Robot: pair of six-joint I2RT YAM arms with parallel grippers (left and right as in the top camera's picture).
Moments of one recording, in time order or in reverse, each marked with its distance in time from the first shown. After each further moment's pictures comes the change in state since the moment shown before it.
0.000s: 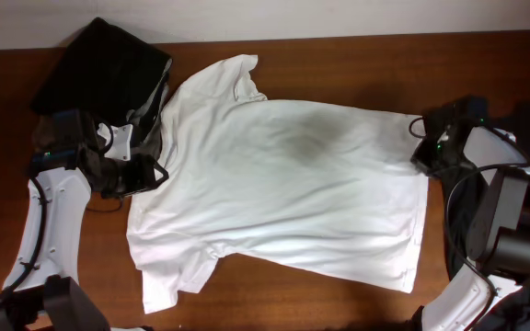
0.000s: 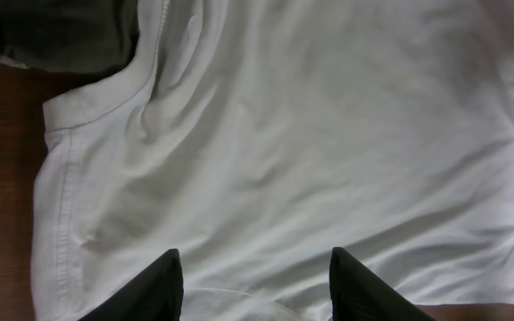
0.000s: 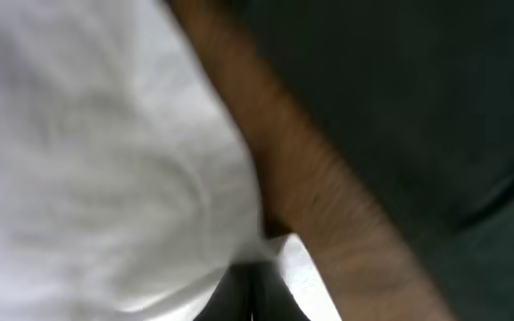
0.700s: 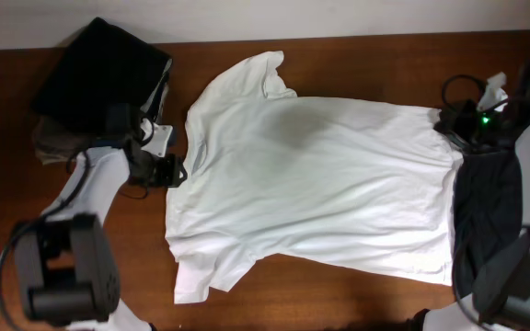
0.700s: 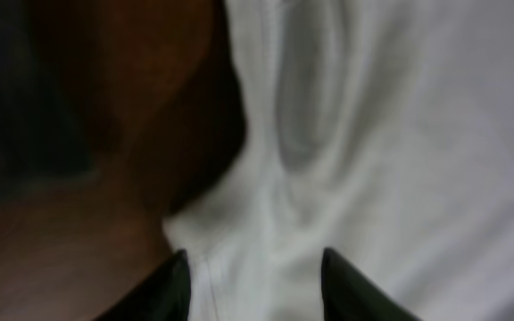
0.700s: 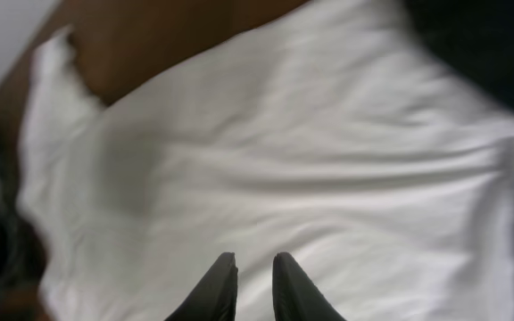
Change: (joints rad) left arm -0.153 0.258 -0.002 0.224 -0.161 0.102; right arm -0.058 -0.302 0.209 -0.298 -0.386 -0.172
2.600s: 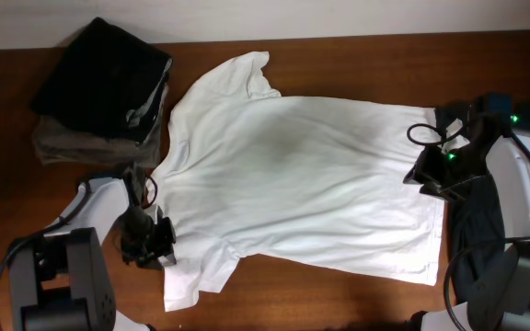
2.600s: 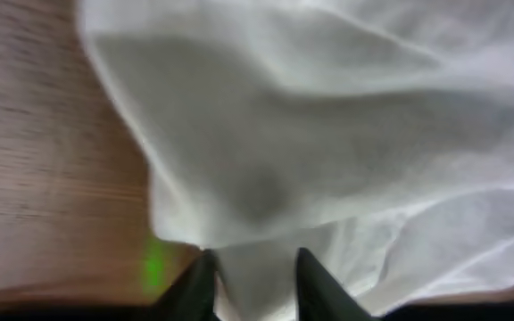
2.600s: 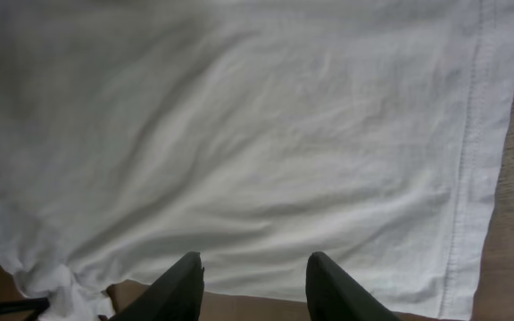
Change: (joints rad) left arm 0.040 -0.104 -0.269 -0.428 -0.105 -0.389; right arm 0.090 -0.053 -0.169 -0.254 0.161 0.014
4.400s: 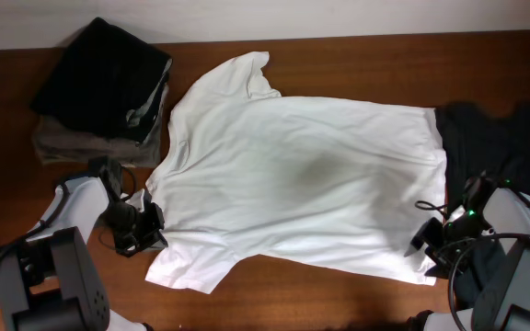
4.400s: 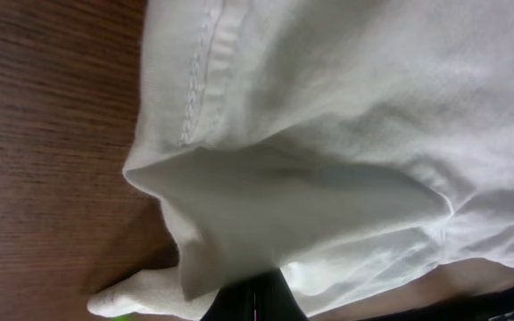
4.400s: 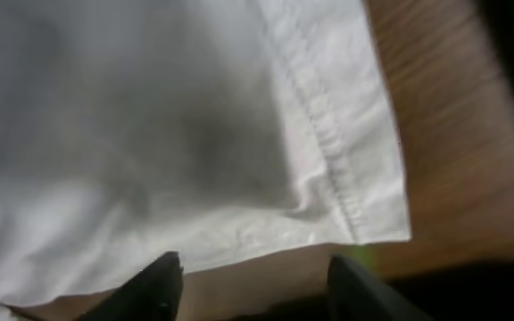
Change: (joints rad) left arm 0.122 0.000 0.035 0.084 0.135 0.071; right arm -0.183 -0.045 -0.496 0.086 0.113 0.099
